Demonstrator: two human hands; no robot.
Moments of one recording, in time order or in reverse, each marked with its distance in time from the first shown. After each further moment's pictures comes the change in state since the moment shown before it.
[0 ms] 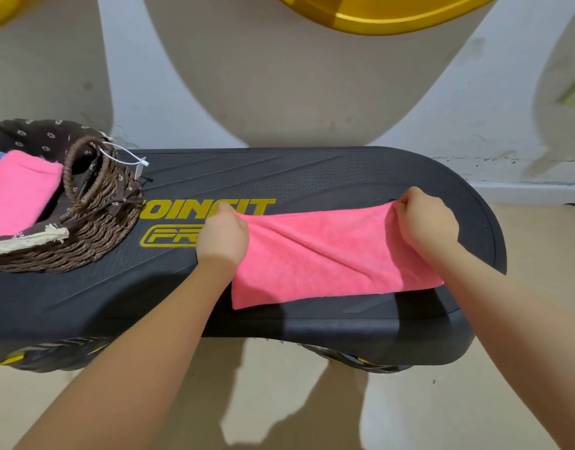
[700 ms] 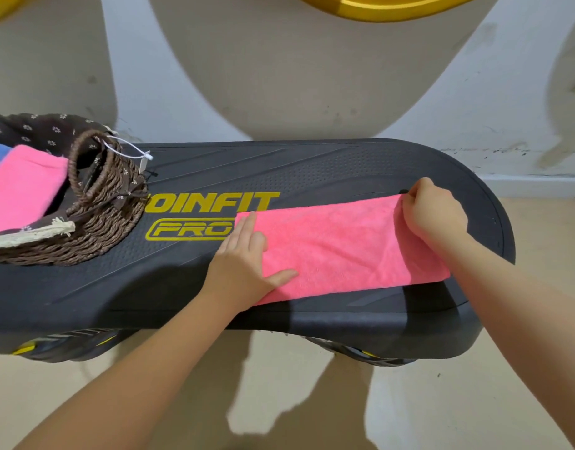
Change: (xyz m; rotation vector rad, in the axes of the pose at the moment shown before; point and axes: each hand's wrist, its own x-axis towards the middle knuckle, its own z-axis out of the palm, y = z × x) left_hand -0.042 -0.035 0.023 0.164 -0.057 0.624; right_hand 0.005 0.000 -0.002 0.023 -0.038 0.059
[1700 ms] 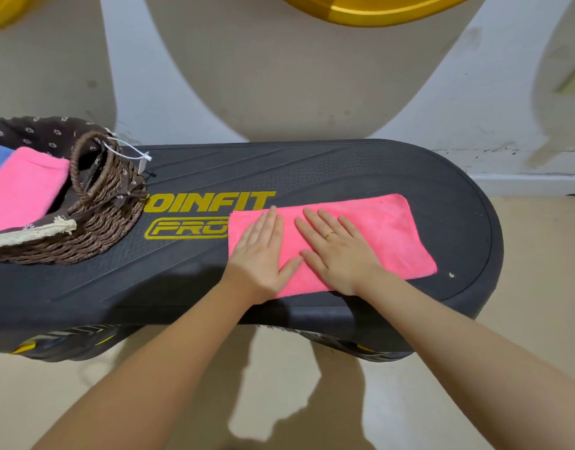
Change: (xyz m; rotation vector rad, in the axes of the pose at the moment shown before) left_hand 0.010 0.020 0.003 0.099 -0.243 -0.001; right_hand -0.078 -0.044 0.057 -0.247 -0.218 -0.772
